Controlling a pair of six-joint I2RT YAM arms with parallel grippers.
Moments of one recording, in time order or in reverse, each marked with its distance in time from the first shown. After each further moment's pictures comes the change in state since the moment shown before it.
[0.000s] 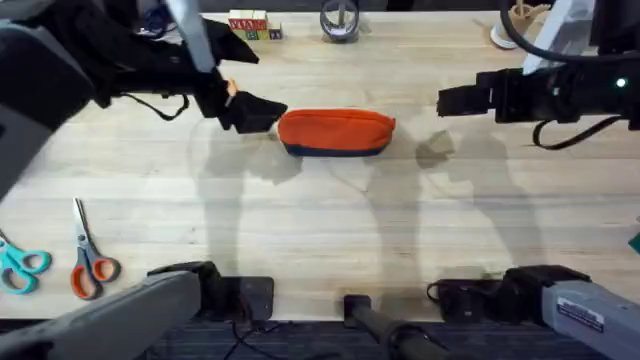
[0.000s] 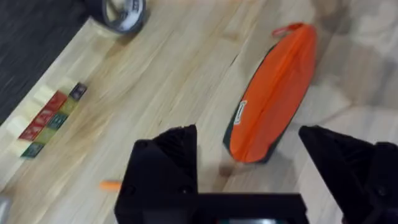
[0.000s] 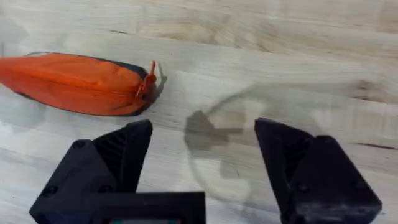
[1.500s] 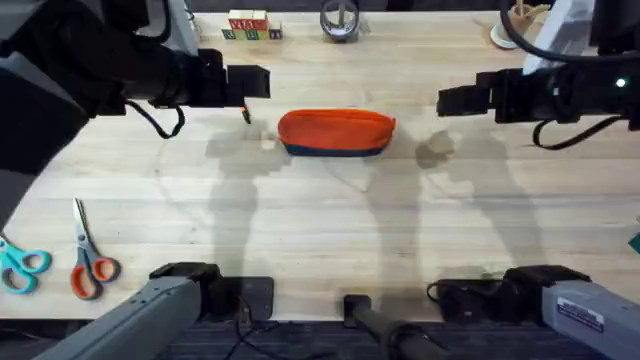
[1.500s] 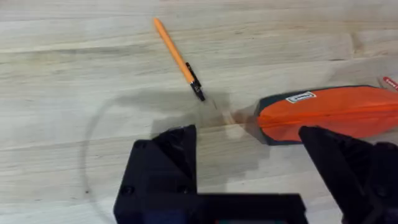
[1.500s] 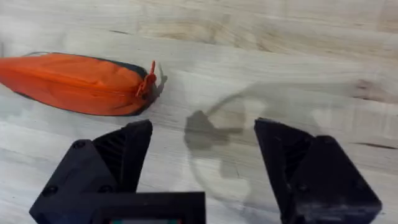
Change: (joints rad) left arm -0.119 -0.130 -0.002 -0.054 -0.637 -0.955; right arm 0.000 0.000 -0.001 0.000 0.000 0.000
